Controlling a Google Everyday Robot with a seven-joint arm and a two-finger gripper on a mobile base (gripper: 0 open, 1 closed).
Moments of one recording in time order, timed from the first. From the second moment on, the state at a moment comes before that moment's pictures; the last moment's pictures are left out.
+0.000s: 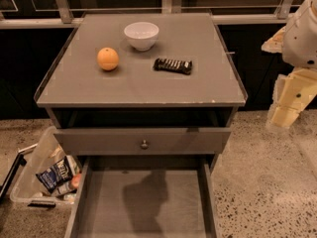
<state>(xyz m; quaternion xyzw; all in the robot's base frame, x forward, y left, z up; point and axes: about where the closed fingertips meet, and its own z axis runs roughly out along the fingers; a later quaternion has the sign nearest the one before) 0.438 -0.216 0.976 -0.60 0.78 -0.03 0.16</state>
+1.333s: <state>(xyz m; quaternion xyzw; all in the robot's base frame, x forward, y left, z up) 0.554 -0.183 0.979 -0.61 0.74 0.00 0.27</state>
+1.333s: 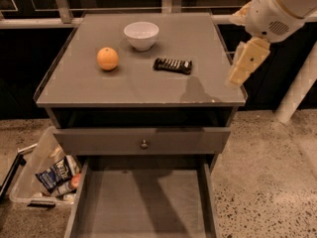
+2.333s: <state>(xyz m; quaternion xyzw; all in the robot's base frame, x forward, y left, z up) 0.610 -0.157 0.965 -0.60 0.73 0.04 0.32</state>
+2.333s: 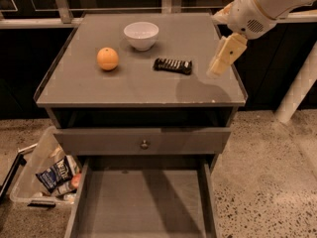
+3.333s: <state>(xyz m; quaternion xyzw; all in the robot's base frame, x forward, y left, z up) 0.687 -0.100 0.940 -0.59 0.69 0.17 0.39</state>
